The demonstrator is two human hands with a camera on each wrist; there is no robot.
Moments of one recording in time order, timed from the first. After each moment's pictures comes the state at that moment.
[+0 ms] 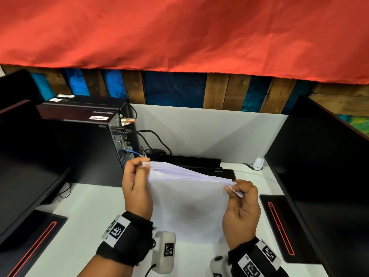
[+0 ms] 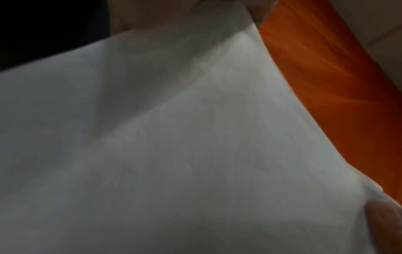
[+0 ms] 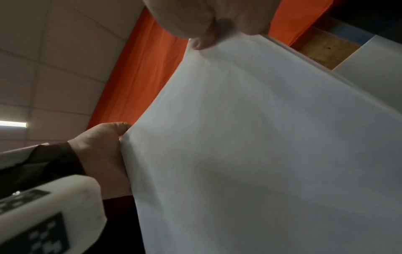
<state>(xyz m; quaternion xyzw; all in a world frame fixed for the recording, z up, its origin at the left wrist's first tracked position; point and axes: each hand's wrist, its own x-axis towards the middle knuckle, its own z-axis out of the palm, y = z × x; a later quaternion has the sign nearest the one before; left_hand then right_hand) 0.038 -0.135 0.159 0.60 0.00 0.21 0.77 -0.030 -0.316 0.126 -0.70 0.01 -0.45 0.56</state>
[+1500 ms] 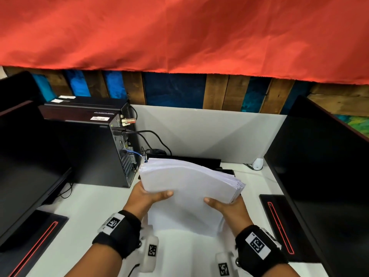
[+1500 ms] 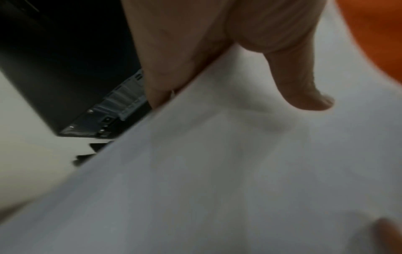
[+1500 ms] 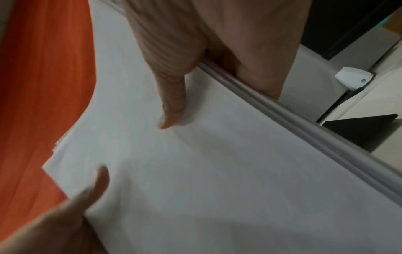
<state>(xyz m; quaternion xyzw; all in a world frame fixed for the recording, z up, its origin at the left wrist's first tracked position) 0.054 -0.111 0.110 0.64 -0.04 -0.09 0.77 -0.015 -0.342 0.107 -0.66 0.15 -0.08 0.74</state>
